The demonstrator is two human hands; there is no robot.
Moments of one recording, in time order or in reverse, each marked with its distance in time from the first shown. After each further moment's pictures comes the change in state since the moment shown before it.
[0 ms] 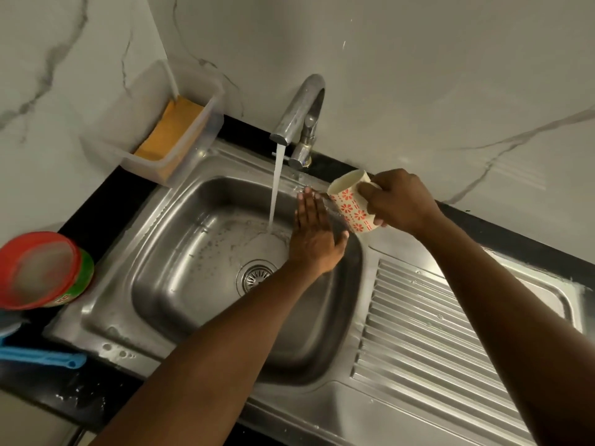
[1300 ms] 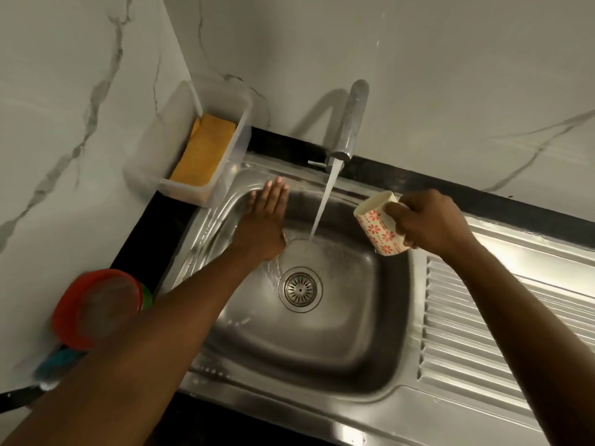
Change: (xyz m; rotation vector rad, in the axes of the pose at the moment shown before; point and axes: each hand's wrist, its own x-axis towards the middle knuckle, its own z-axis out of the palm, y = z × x) left_hand 0.009 -0.183 -0.098 0.448 -0.033 0.215; right_hand -0.021 -0.034 0.041 0.026 0.032 0.185
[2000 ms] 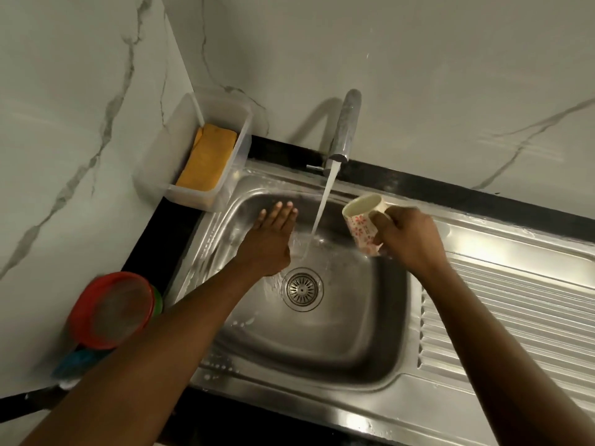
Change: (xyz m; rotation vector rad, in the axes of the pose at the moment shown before) left_hand -0.027 0.009 -0.002 -0.055 -0.079 0.124; right_hand -0.038 -0.014 0.033 0.126 0.159 0.008
